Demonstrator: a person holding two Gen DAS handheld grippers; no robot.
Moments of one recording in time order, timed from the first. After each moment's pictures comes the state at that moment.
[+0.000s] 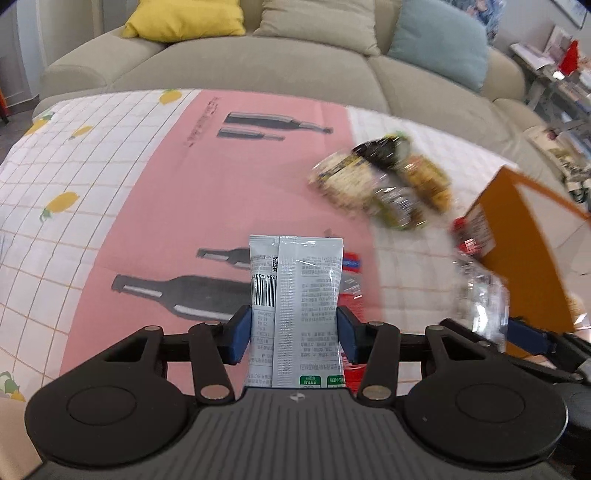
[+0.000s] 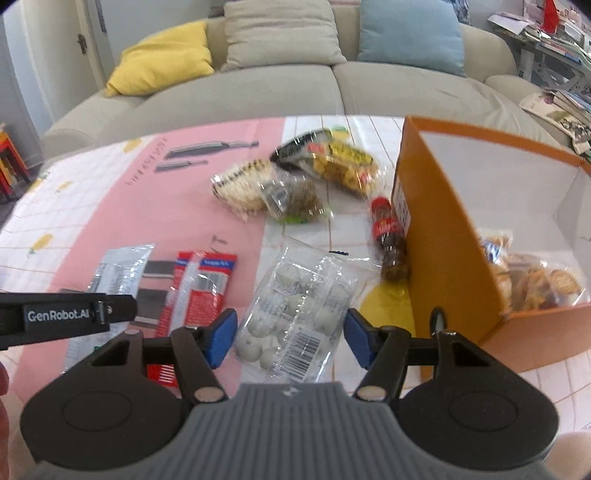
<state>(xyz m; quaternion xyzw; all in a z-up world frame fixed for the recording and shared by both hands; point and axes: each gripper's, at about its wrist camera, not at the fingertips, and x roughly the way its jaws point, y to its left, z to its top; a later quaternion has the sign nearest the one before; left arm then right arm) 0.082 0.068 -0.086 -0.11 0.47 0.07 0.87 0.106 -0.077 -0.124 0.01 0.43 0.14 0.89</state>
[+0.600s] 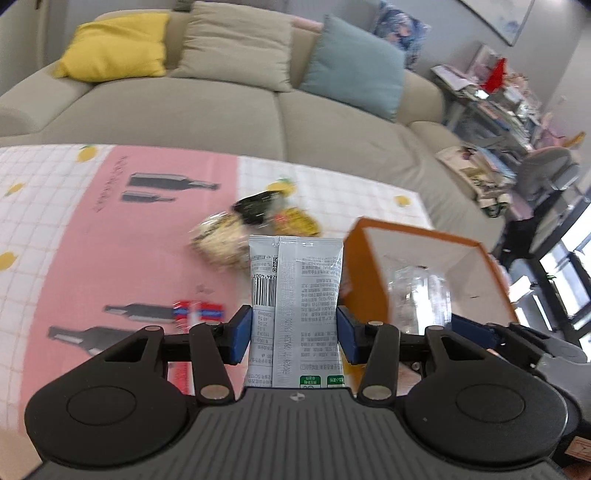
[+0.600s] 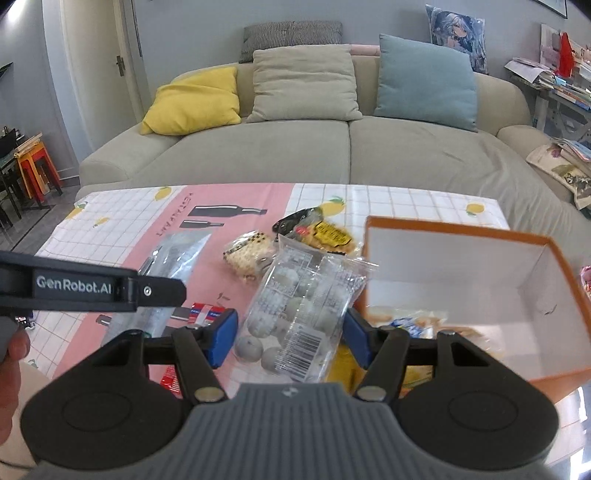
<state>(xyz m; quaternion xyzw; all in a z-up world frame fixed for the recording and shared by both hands) 0.100 -0.001 0.001 -0.13 0.43 -0.05 0.89 0.094 -0.151 -0.026 0.00 0.38 0.19 0.91</state>
